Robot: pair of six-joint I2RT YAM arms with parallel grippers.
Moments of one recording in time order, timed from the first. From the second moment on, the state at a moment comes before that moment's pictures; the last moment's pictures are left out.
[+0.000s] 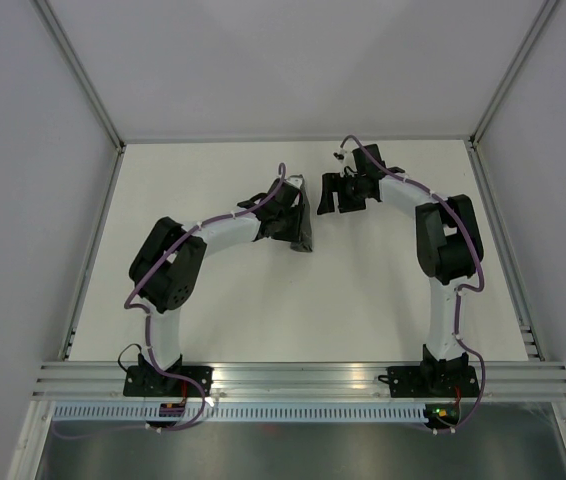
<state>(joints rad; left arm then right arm) -0.65 1.97 1.34 -0.26 -0.02 -0.40 0.27 2.13 1.56 -0.38 -0.40 0.16</state>
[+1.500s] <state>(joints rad) -0.45 1.06 0.99 -0.37 0.00 -0.35 -0.09 1.44 1.26 -0.46 -0.41 -0.08</state>
